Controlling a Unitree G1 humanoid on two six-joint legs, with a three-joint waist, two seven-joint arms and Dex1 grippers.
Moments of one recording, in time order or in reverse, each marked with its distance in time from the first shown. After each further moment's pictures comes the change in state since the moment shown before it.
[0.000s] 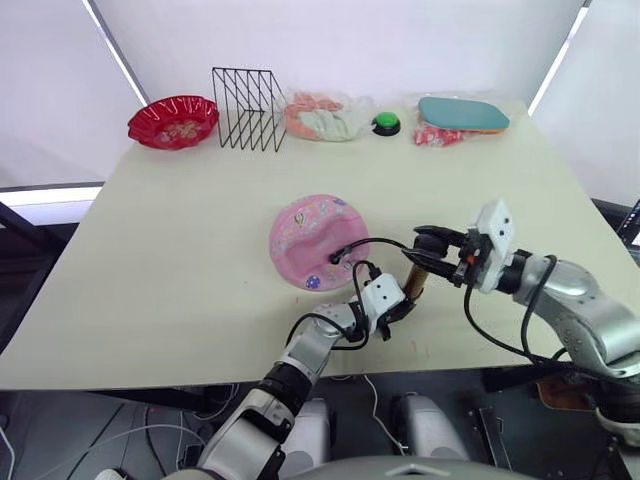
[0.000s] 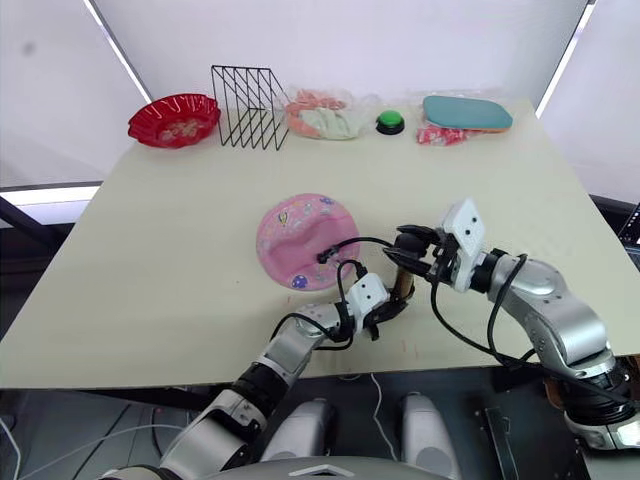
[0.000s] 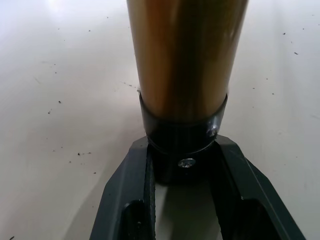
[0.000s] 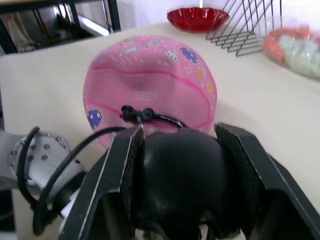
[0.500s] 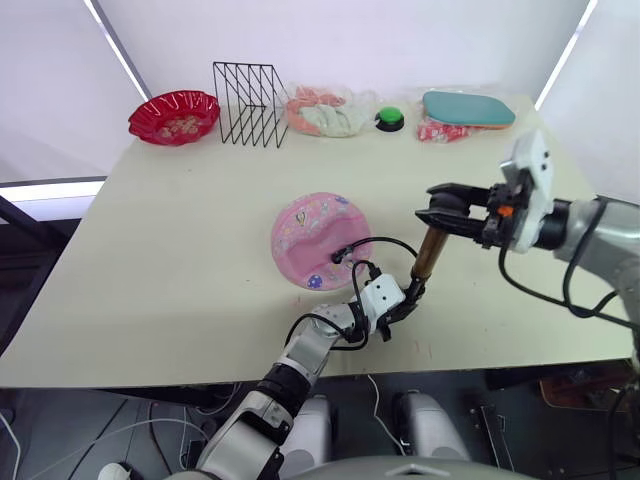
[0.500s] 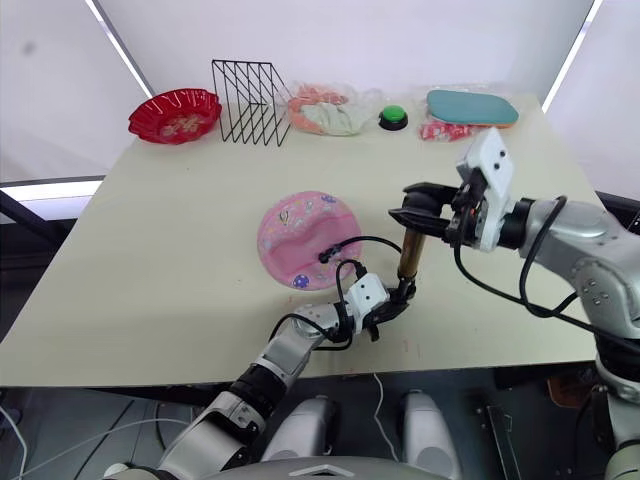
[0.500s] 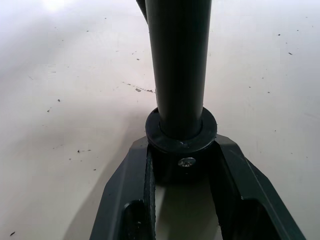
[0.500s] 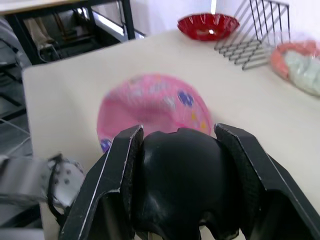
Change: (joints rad) left arm 0.018 0.005 0.003 -0.015 -0.004 -0.023 -0.023; right arm -0.305 -0.160 -0.213 -0.110 0.347 0.466 -0.044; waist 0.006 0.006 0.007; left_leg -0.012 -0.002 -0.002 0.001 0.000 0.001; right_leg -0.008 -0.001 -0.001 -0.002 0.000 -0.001
